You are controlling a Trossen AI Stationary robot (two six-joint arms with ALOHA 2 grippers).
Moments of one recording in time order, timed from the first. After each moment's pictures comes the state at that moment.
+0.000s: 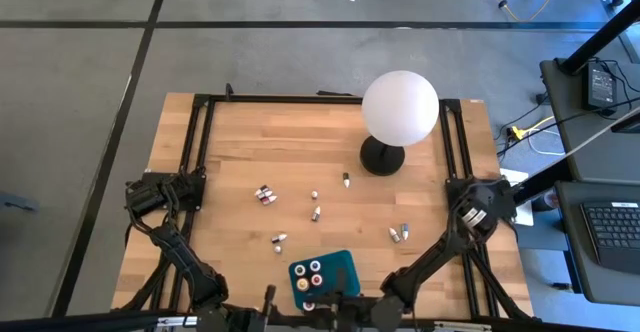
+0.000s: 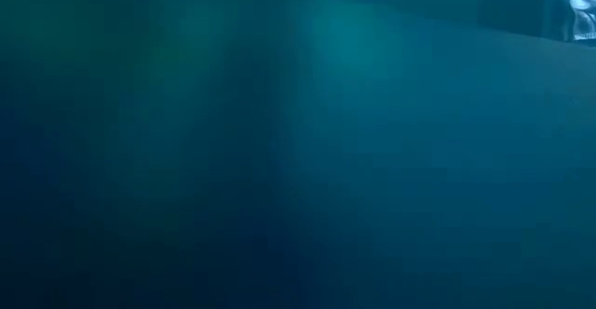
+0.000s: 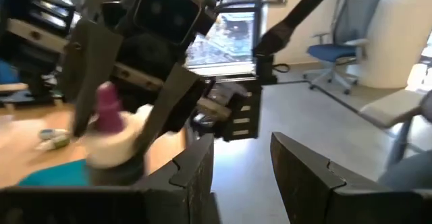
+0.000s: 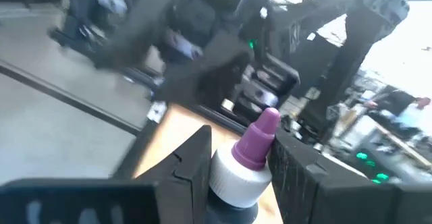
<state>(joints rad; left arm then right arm) -1.00 2.00 1.17 0.74 -0.81 -0.11 0.80 2.23 1.44 0.79 0.82 -0.50</state>
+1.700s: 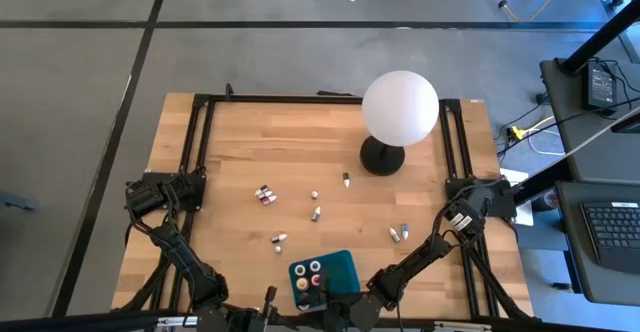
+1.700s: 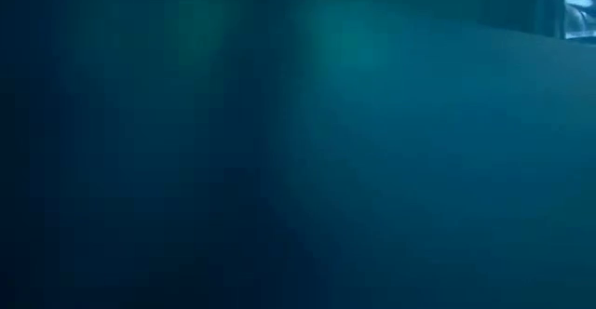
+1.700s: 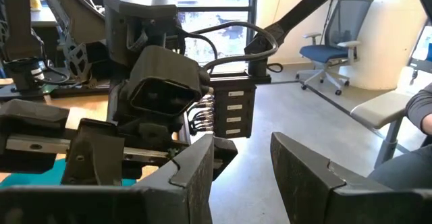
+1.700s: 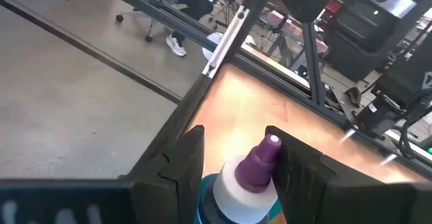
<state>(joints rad) -1.00 2.00 1.17 0.74 -0.79 -0.14 0.75 2.33 1.46 0.65 0.59 -0.32</state>
